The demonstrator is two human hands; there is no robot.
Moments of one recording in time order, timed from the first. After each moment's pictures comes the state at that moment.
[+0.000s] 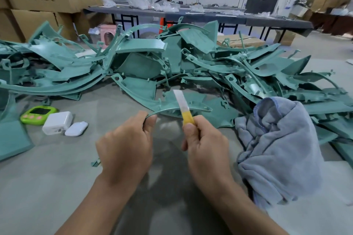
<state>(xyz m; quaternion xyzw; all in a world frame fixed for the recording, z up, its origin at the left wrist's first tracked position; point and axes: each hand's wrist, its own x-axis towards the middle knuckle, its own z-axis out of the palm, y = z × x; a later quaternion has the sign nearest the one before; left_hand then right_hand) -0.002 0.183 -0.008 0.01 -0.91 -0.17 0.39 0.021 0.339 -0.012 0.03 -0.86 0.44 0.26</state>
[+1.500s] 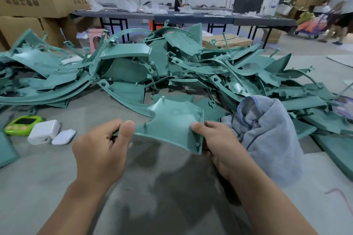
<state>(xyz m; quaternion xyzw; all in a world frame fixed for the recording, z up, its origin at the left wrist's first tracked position) -0.002 0.157 -0.008 -0.07 -0.86 -0.36 0.36 0.003 0.390 0.009 -0.17 -0.69 0.71 -0.02</state>
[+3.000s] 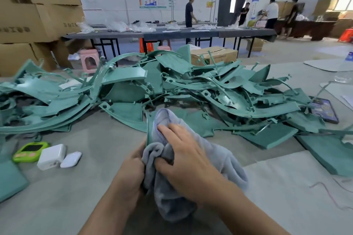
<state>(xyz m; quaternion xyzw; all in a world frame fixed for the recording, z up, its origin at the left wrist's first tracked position) -0.003 0.200 -0.016 -0.07 -0.66 -0.74 -0.02 0.045 0.336 0.035 0.14 -0.93 0.31 0.15</state>
